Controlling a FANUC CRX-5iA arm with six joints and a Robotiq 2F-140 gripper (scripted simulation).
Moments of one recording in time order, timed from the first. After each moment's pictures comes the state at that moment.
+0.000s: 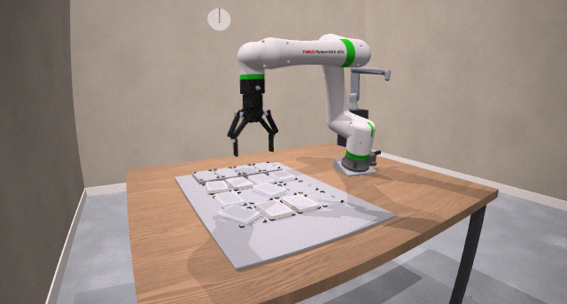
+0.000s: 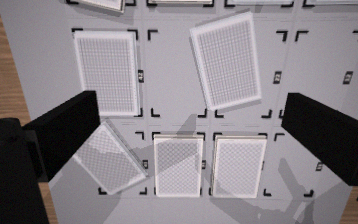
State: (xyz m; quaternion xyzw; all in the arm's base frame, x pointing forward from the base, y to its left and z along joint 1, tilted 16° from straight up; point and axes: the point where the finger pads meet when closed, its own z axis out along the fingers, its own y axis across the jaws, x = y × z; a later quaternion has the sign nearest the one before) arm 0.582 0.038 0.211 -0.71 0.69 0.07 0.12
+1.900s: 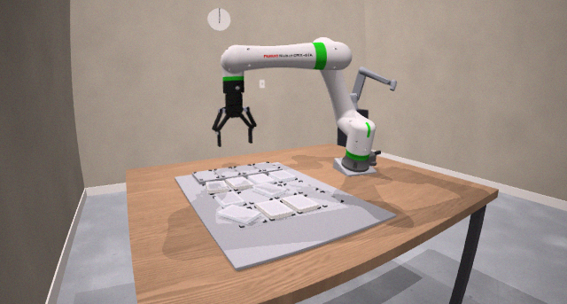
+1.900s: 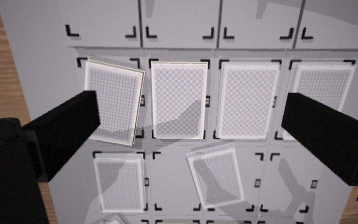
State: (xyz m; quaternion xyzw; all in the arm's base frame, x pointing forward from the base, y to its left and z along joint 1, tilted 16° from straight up) arm 0.589 -0.159 0.156 -0.71 0.69 0.07 0.12
